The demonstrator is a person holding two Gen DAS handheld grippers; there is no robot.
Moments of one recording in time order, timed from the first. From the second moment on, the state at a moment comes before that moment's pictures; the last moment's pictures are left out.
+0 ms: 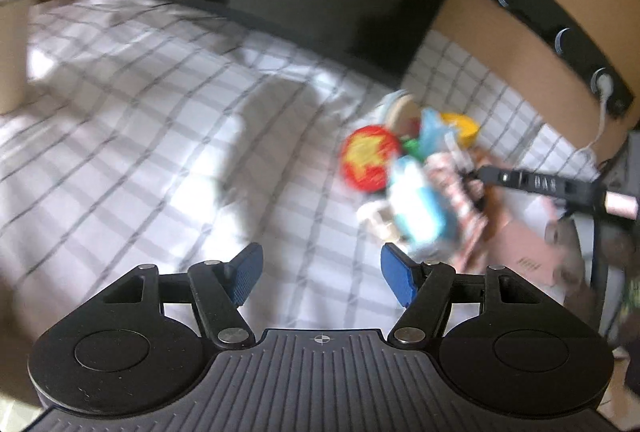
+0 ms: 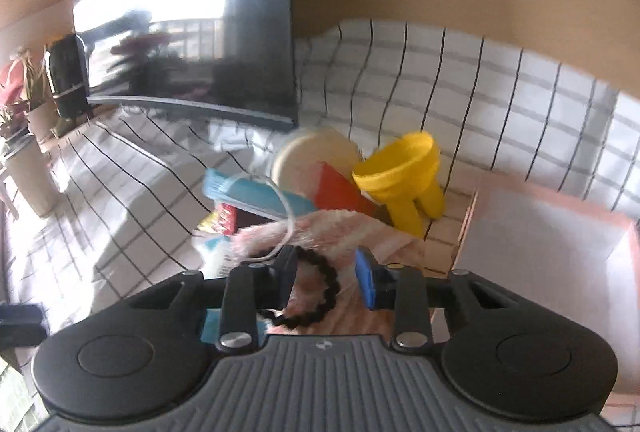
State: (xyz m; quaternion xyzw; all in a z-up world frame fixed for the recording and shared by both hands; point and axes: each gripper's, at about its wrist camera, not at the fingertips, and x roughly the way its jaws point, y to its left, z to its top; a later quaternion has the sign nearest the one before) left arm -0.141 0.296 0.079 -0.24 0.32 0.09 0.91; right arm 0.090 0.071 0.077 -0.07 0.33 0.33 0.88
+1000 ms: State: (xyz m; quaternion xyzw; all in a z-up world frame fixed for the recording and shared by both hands) left arm 0.159 0.255 0.150 -0.13 0.46 -0.04 0.88; right arm -0.043 -0.097 0.085 0.01 0.30 0.16 0.94
